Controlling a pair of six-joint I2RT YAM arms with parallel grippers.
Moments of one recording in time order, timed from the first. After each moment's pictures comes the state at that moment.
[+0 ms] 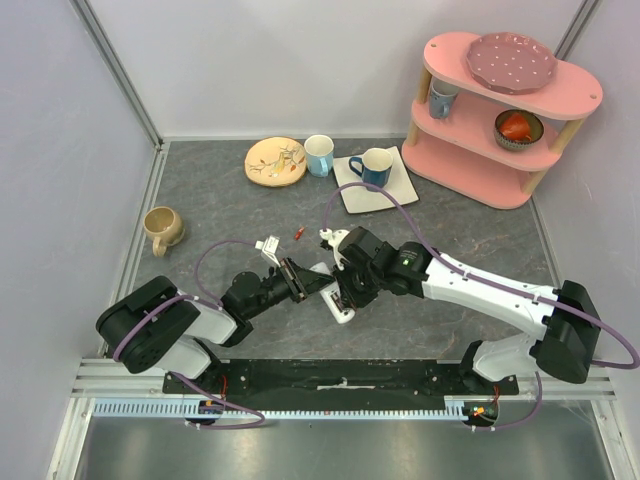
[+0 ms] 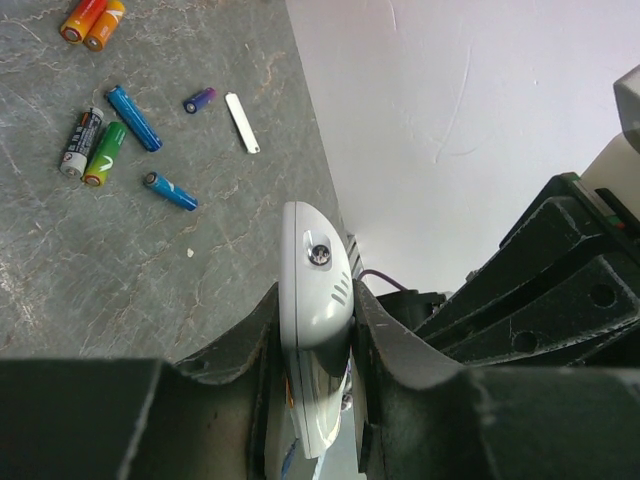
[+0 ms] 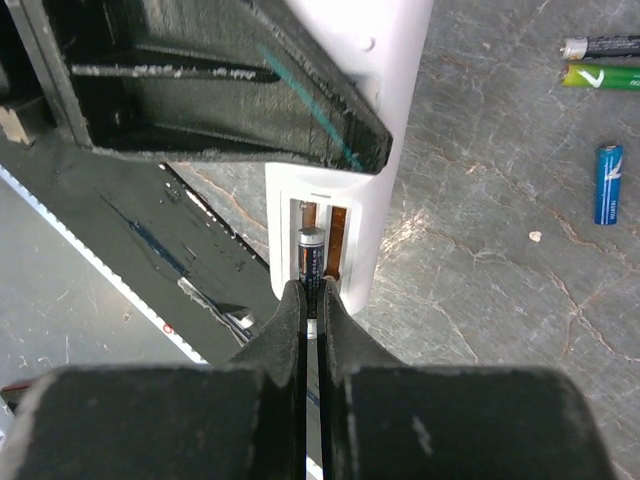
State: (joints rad) left arm -0.74 1.45 0.14 1.29 0.25 -1.21; right arm 1.00 1.37 1.09 -0.71 -0.12 0.37
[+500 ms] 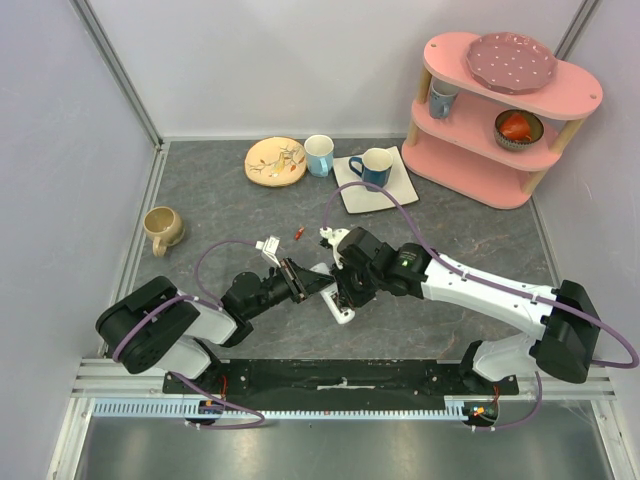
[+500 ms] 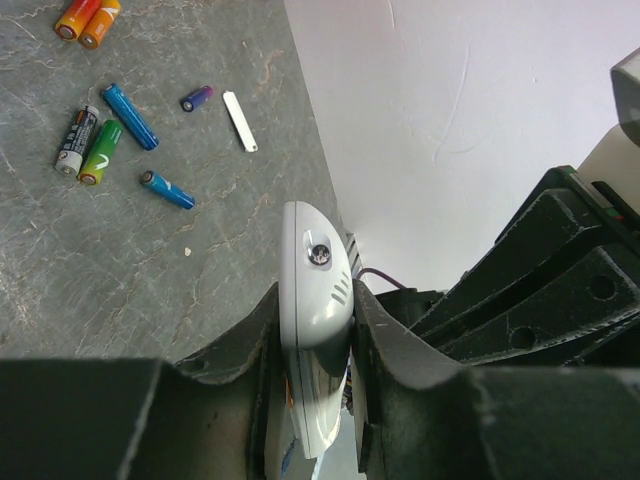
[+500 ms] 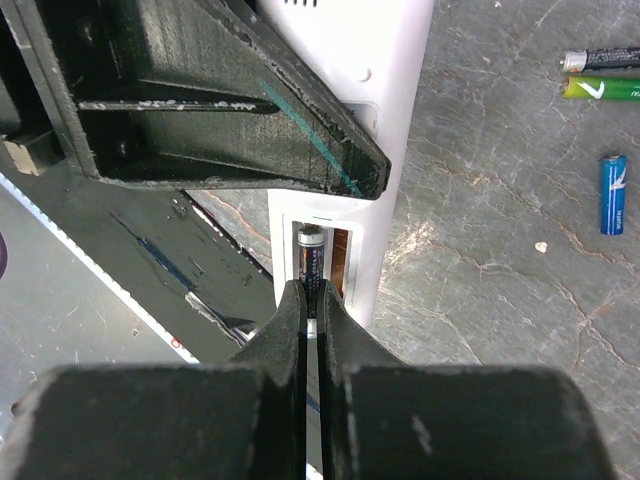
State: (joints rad) left arm -0.75 1.45 0.14 1.29 0.25 -1.21; right arm 1.00 1.37 1.08 -0.66 -0.10 0.40
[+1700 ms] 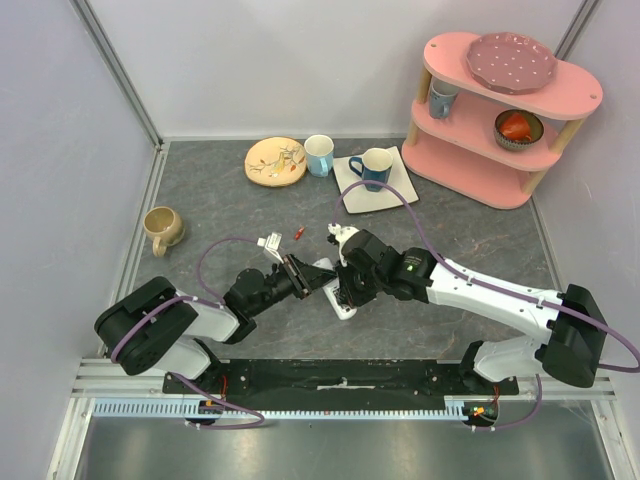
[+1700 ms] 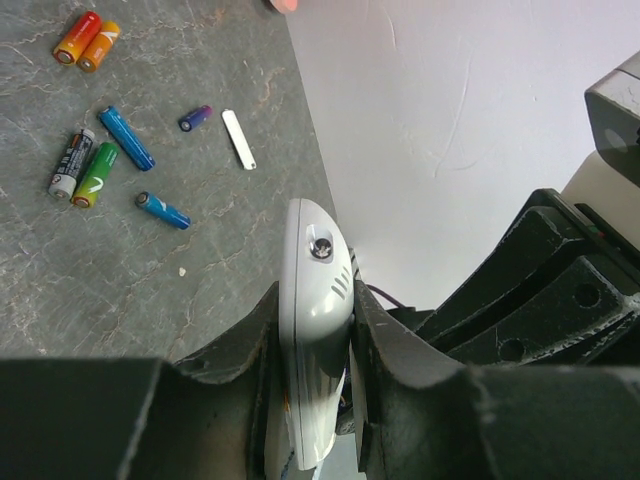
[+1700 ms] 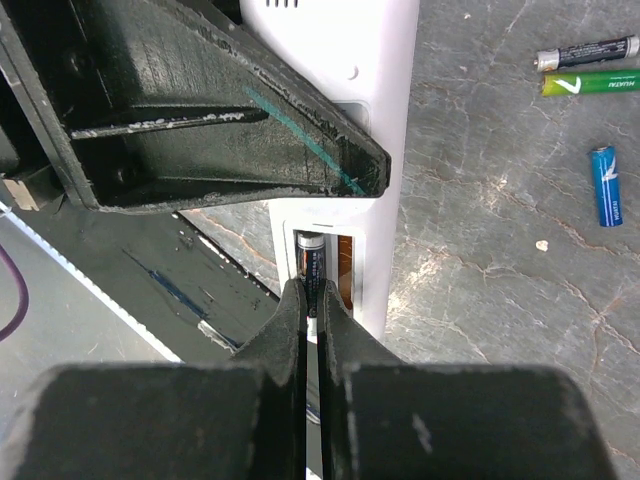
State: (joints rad) left arm -0.78 1.44 0.18 1.24 0.20 -1.21; right arm 1.01 1.34 1.02 -0.59 -0.04 0.50
